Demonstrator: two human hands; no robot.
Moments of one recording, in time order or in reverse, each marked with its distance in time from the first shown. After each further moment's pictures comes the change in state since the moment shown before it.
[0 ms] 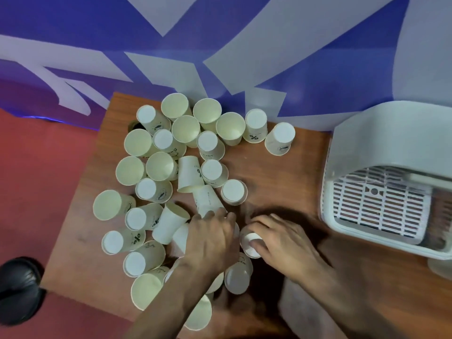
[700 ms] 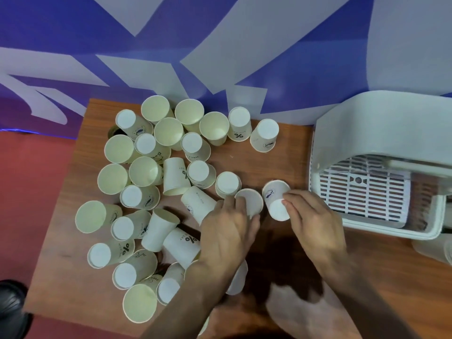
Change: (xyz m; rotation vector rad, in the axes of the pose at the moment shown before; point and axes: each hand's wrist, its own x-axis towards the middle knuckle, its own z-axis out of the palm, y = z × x) left_hand 0.022 0.036 -0.007 -0.152 0.302 -0.015; right_hand -0.020 0.045 -0.021 -0.017 0.537 0.308
